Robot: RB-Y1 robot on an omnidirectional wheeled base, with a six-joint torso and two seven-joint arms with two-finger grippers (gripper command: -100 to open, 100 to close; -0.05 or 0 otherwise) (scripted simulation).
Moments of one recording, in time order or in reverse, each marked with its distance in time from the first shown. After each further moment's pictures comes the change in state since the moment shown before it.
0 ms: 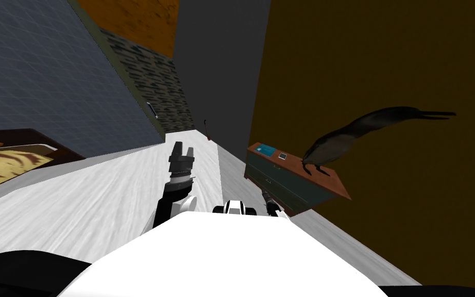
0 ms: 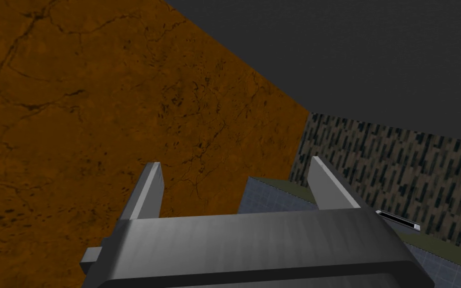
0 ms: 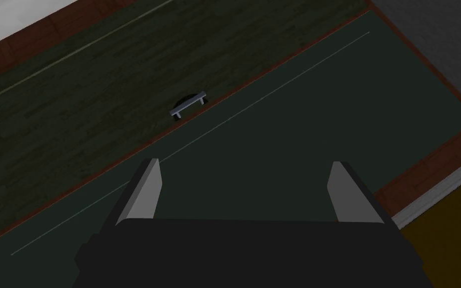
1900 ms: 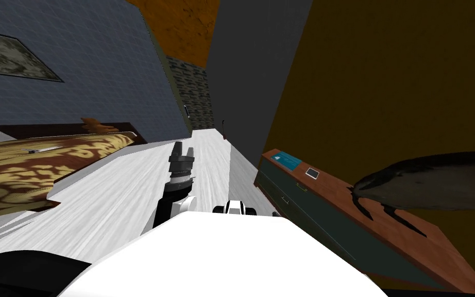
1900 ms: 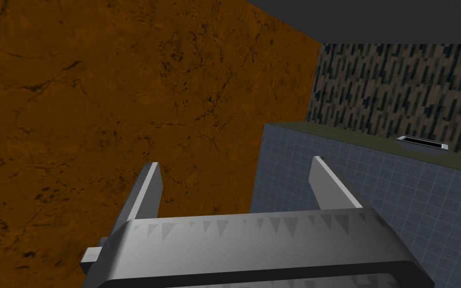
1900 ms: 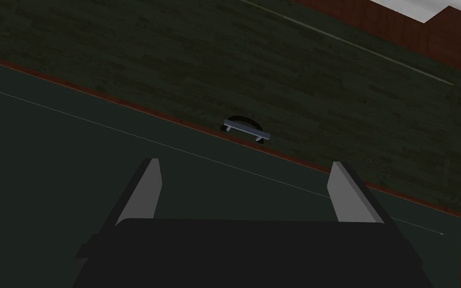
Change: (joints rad) left arm 0.000 0.000 0.000 0.000 0.000 0.000 0.000; right arm -0.090 -0.054 0.168 0.376 0.321 0.514 0.017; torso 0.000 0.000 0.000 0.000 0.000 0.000
